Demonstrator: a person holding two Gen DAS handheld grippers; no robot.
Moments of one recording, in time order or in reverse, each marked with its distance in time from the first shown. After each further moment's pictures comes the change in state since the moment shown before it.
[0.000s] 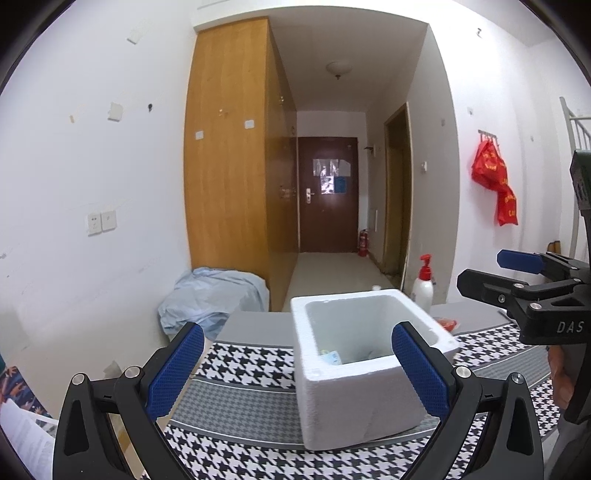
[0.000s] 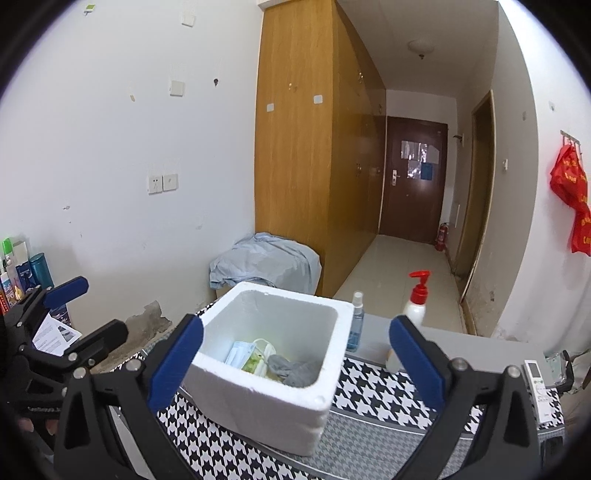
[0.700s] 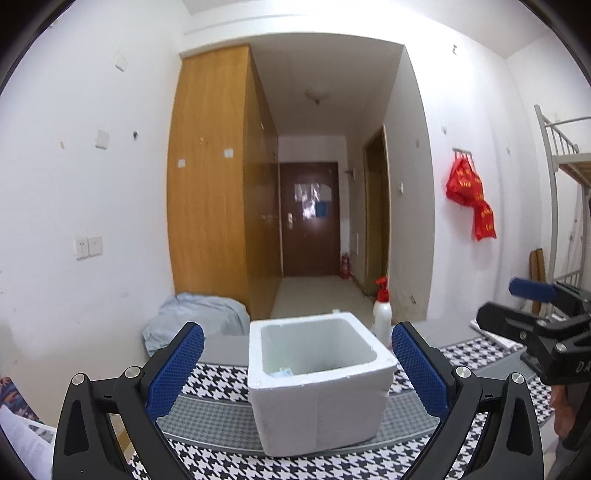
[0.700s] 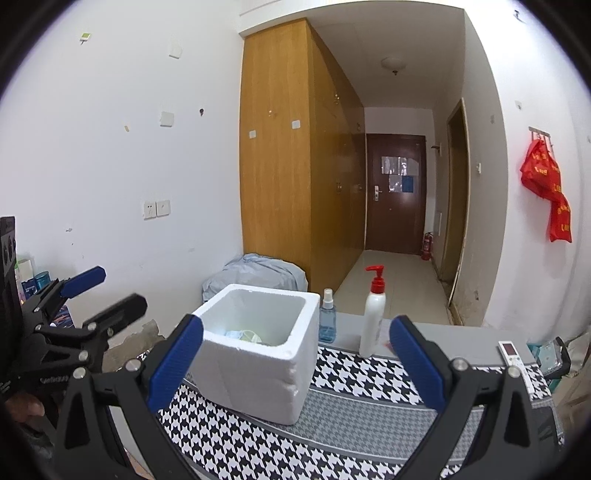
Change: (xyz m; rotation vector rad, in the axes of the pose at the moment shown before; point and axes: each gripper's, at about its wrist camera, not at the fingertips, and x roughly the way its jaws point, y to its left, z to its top) left arm -0.044 -0.044 0.004 0.020 -0.119 -0.051; right arm -0.075 -0.023 -0.034 0.065 -0.089 -0.043
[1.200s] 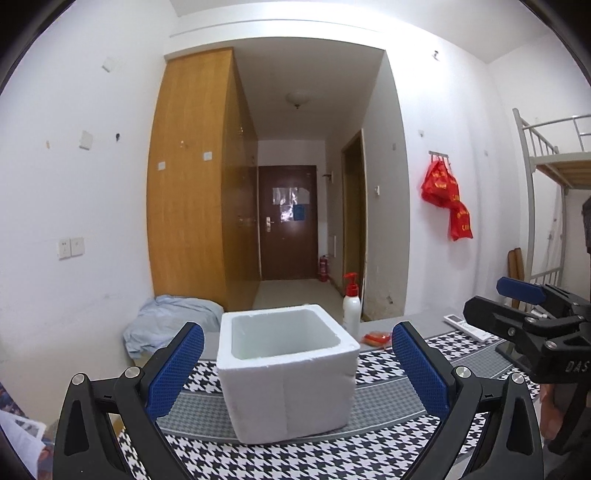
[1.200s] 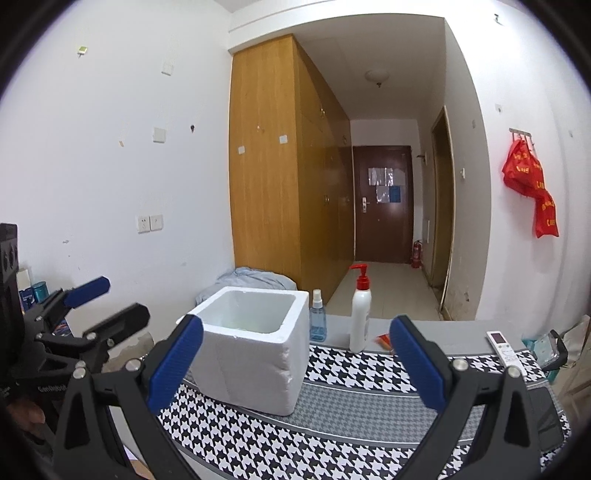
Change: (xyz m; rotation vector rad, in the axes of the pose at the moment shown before) left arm -0.019 -0.014 -0.015 0.000 -0.001 -0.095; right arm -0.031 0.001 -0.025 0.018 -0.075 -0.036
